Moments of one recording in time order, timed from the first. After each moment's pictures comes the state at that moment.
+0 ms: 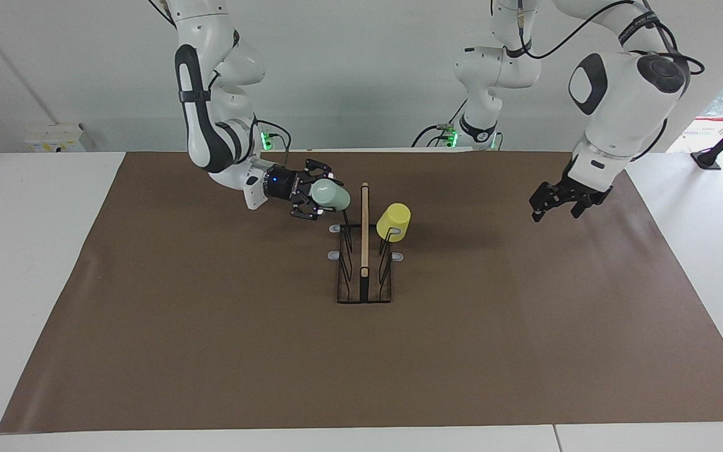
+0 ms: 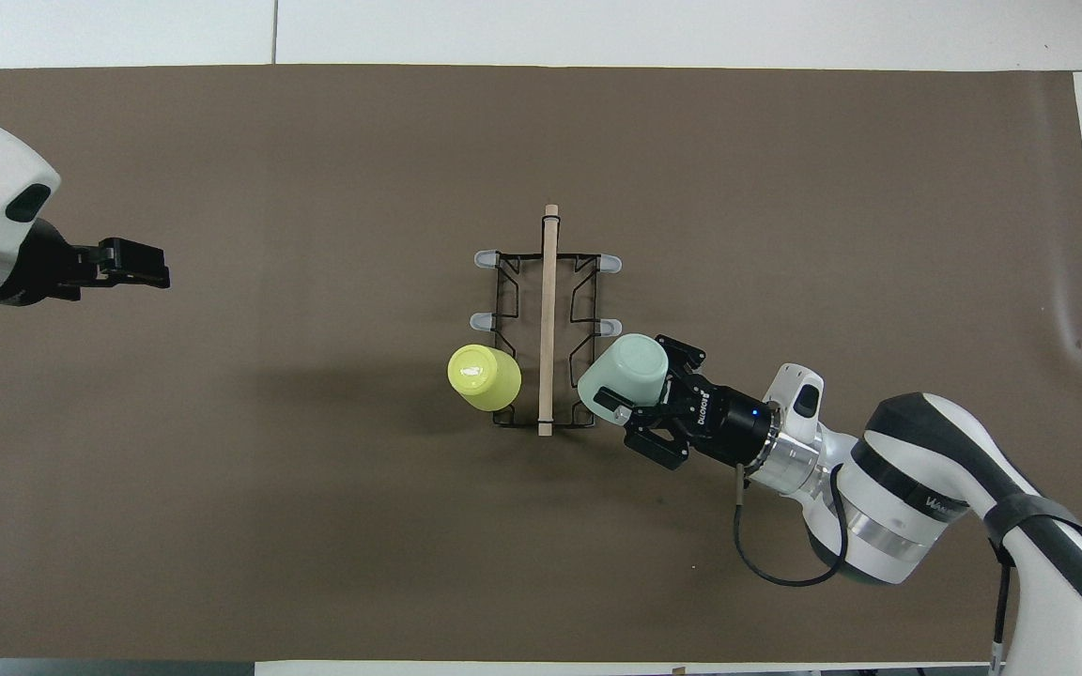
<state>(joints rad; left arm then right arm) -0.20 -0.01 0.15 -1.85 -0.06 1.89 -0.06 0.01 0.02 0.28 -2.58 2.27 1.82 -2.17</state>
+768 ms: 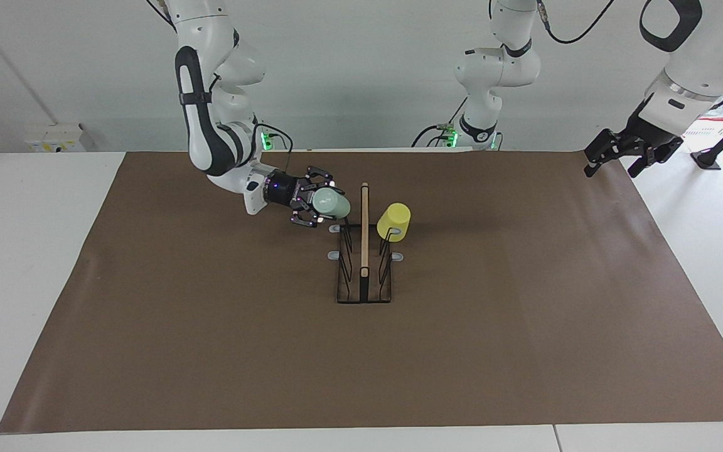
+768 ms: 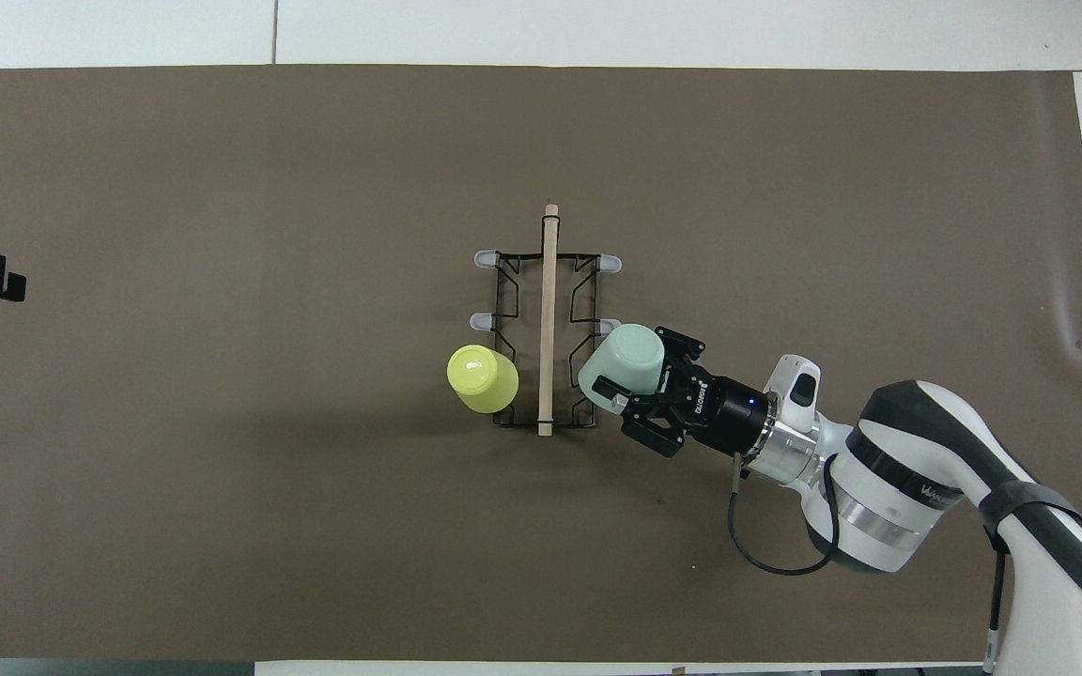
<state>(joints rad) -0.09 -0.01 0.15 -1.59 -0.06 1.55 0.14 0.01 0.04 0.28 -2.56 2.25 1.88 -2.18</state>
